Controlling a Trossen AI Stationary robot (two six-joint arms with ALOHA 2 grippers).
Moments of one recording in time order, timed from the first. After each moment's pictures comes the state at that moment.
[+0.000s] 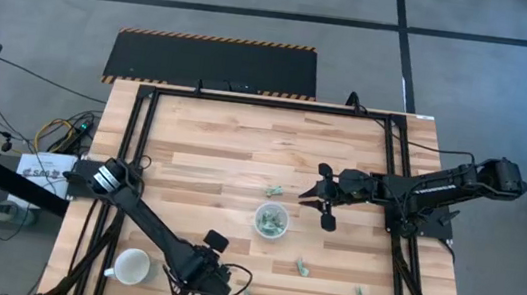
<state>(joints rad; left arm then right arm) -0.64 2.06 1.63 -1.11 -0.09 -0.20 0.04 1.18 0.38 0.29 -0.08 -0.06</state>
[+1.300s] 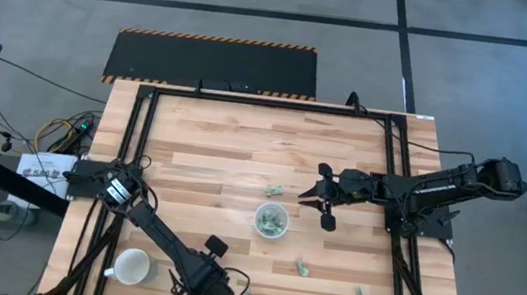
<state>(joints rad) -0.64 2.20 1.63 -1.13 -0.03 -0.14 0.04 1.18 0.38 0.30 -0.08 -0.06</state>
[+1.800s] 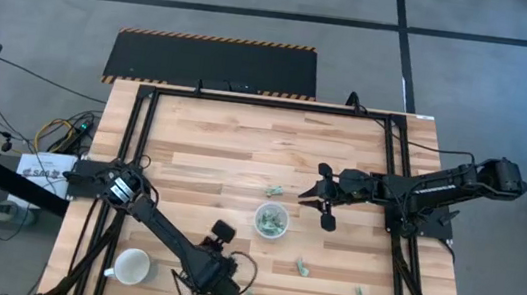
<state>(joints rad) -0.61 2.20 1.80 -1.40 -0.29 -0.16 0.04 1.18 0.38 0.30 -0.08 -0.06</state>
